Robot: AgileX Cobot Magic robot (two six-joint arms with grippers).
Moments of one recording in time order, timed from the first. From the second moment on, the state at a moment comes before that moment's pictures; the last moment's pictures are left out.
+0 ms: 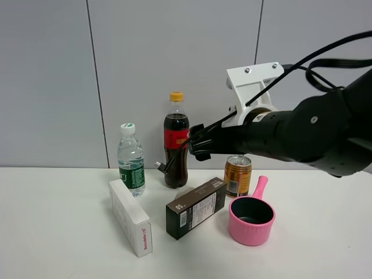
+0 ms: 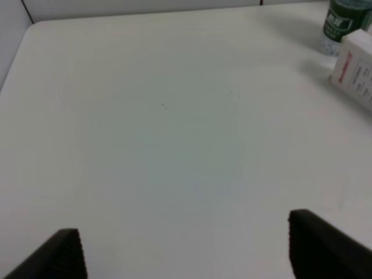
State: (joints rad) left arm 0.00 0.00 -0.49 0.06 1.07 -0.08; right arm 0.67 1.77 -0.78 0.53 -0.72 -0.49
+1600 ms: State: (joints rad) left arm 0.00 0.00 -0.49 0.06 1.07 -0.07; right arm 0.61 2.19 -1.22 0.41 -0.76 -0.32
